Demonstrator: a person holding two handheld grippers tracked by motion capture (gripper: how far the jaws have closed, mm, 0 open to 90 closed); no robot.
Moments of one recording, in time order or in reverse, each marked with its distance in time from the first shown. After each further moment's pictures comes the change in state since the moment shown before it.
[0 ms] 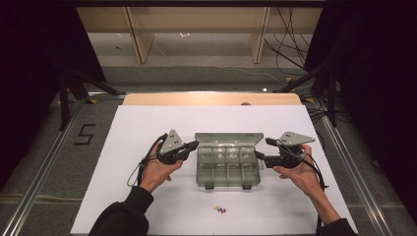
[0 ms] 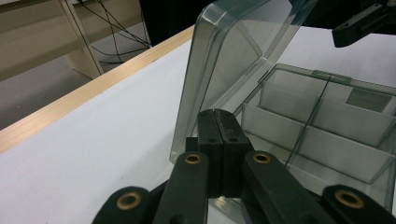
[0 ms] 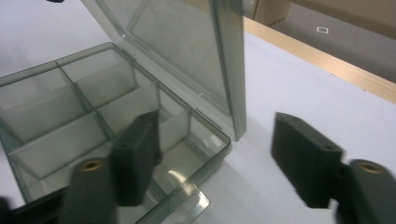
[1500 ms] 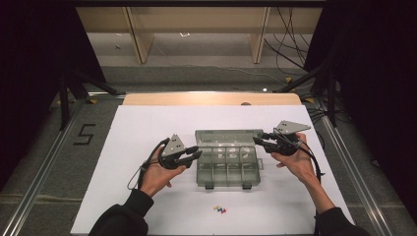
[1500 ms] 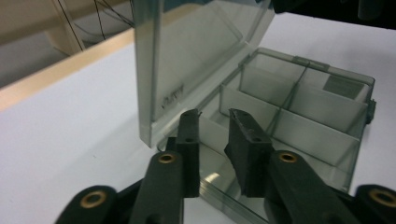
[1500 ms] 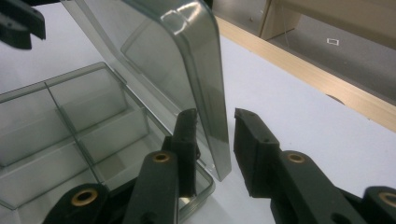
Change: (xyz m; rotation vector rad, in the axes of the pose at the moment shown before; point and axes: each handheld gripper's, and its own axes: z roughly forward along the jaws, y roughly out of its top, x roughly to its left) left arm -0.016 -0.006 0.000 0.098 -0.057 -0.087; right arm -0.019 0.019 0.018 -0.025 0.044 -0.030
